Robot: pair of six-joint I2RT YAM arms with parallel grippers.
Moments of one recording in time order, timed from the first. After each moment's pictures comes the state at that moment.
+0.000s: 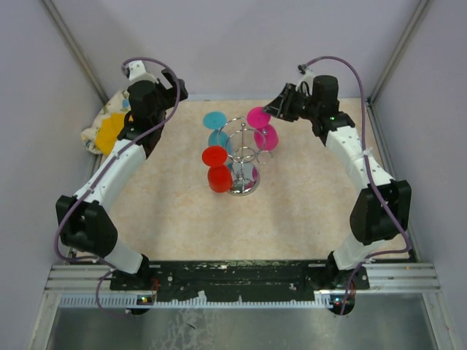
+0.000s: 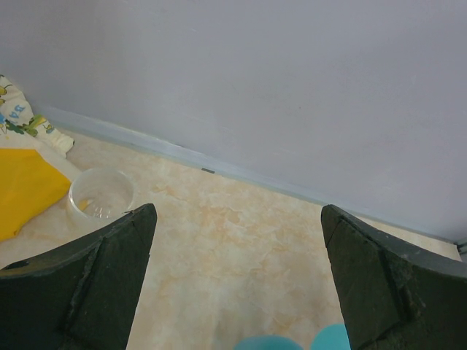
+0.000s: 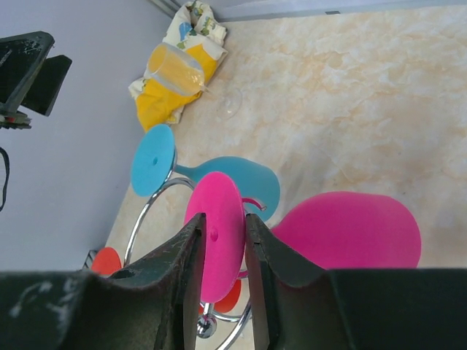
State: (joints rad) left arm -0.30 1.55 1.39 0.11 -0.32 -0.45; right arm 0.22 1.63 1.47 -0.16 -0.57 0.54
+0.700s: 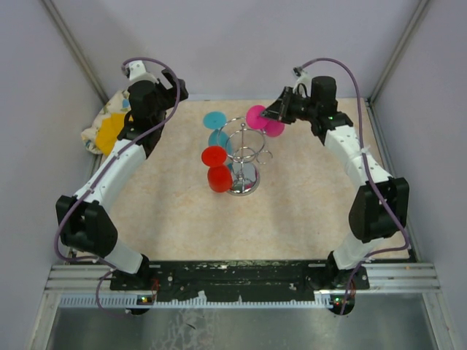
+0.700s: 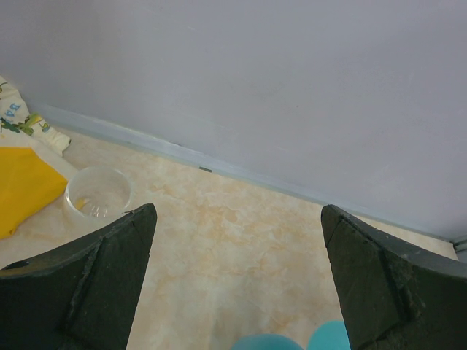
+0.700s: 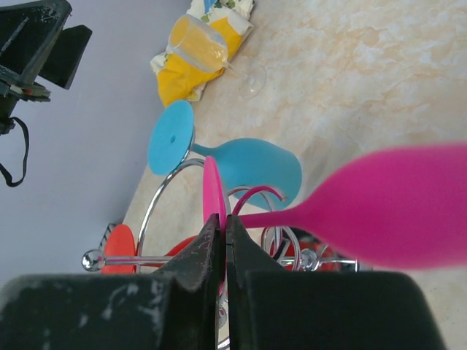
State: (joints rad) left arm -0.30 1.55 1.39 0.11 -0.32 -0.46; right arm 0.22 1.65 1.47 -0.17 -0.69 0.54
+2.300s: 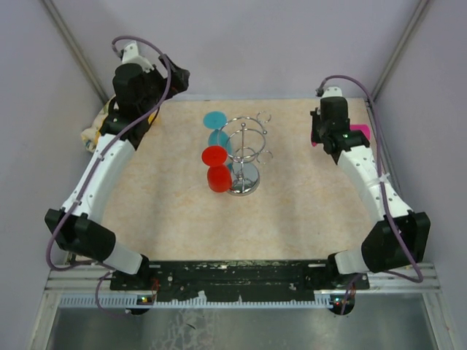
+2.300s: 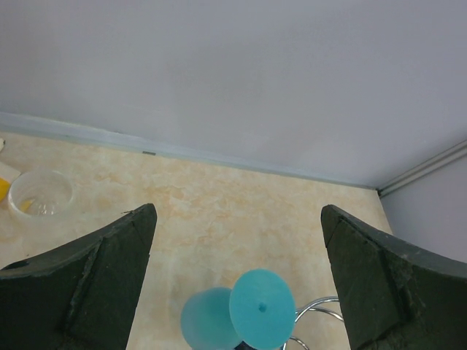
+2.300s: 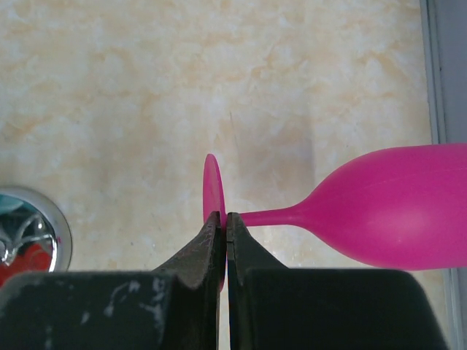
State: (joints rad) left arm -0.30 1.50 1.60 -0.16 -0.12 -0.48; right arm 0.21 1.39 1.31 -0.48 0.24 0.07
